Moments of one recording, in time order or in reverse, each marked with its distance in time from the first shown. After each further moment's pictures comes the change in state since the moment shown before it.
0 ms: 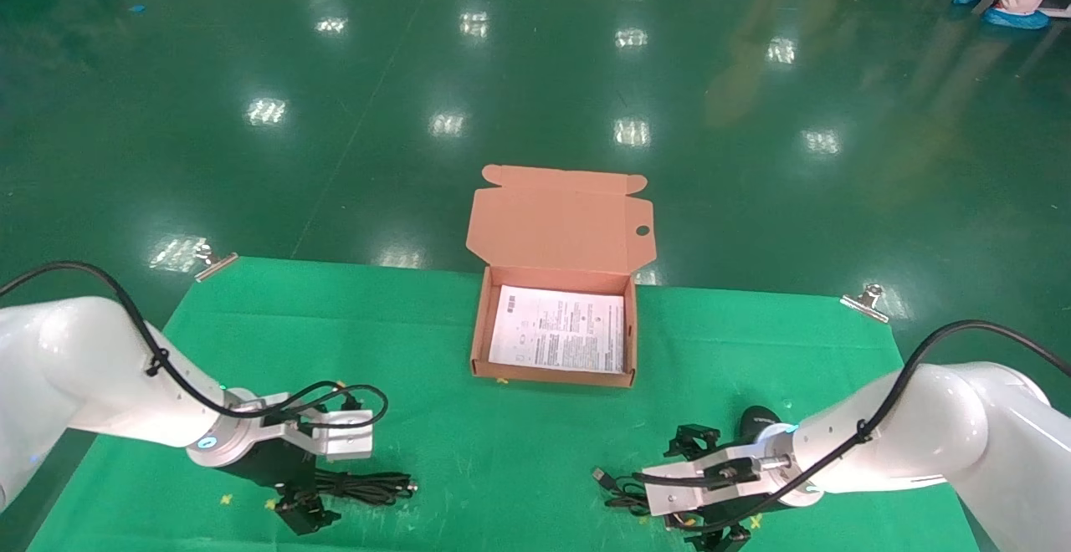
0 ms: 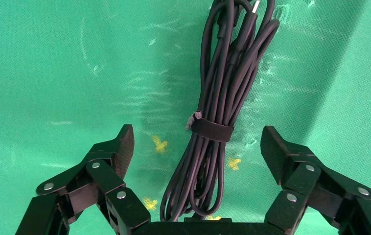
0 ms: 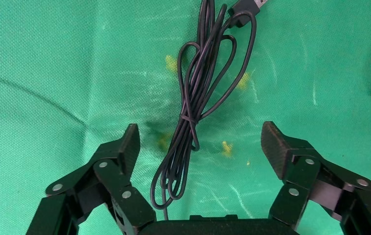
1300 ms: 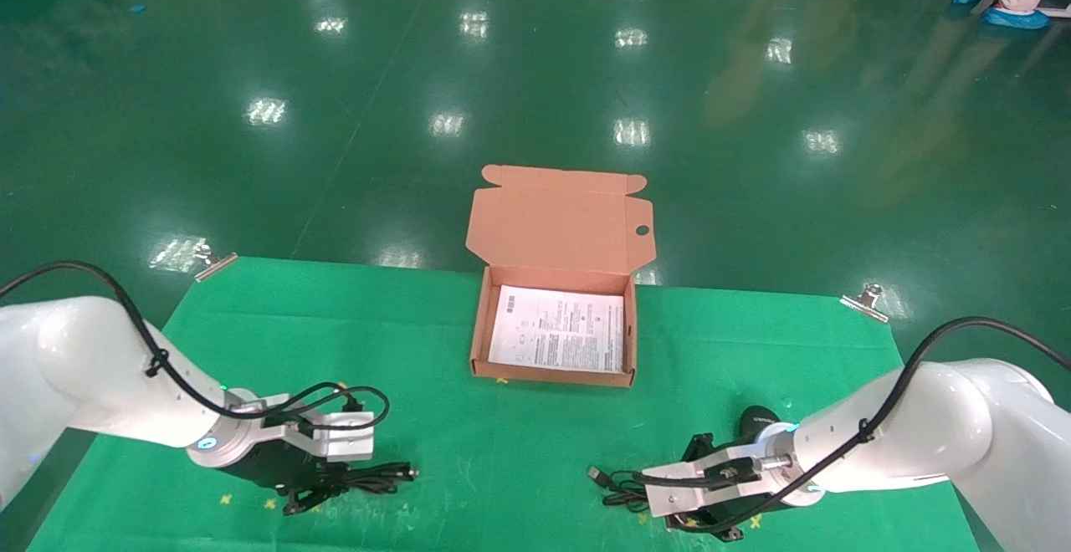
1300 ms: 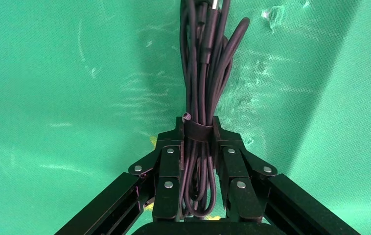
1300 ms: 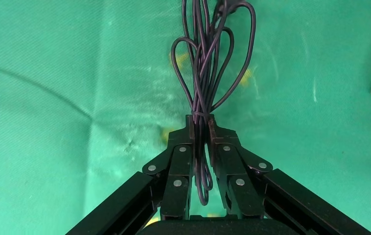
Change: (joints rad) left arm 0.005 -0.013 0.002 -0.032 0.000 0.016 0.003; right arm 0.007 0.013 0.000 0.027 0.000 -0.021 0.009
